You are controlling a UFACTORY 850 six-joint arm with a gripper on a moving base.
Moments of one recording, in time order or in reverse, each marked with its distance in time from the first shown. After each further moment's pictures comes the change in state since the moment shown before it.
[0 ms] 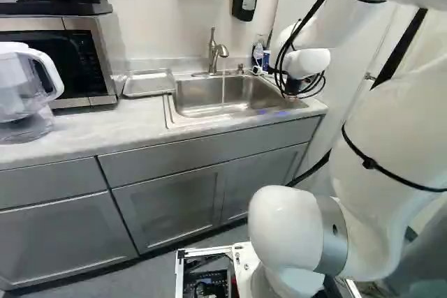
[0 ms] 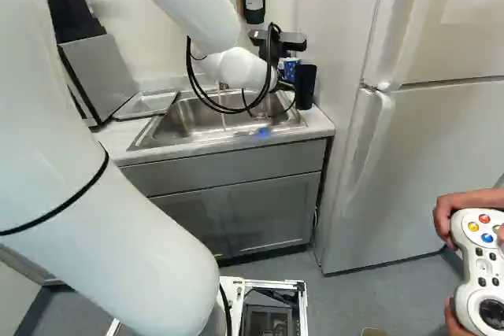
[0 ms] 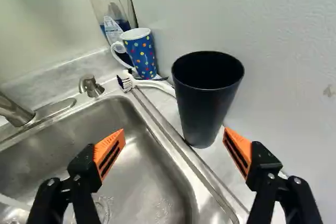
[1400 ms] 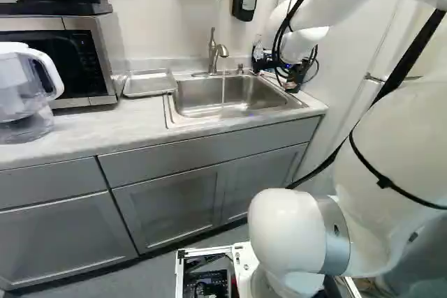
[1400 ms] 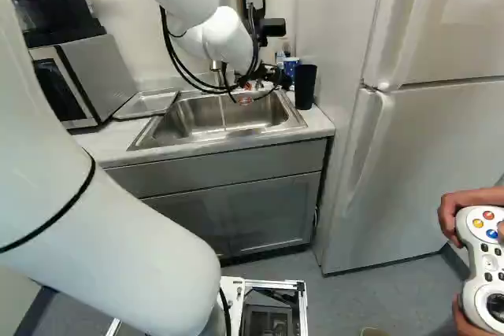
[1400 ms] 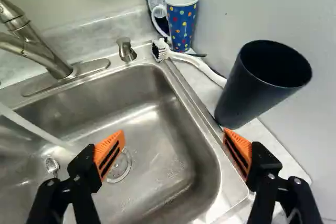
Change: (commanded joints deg) arm 4.7 4.2 -5.0 -7.4 -20.6 0.0
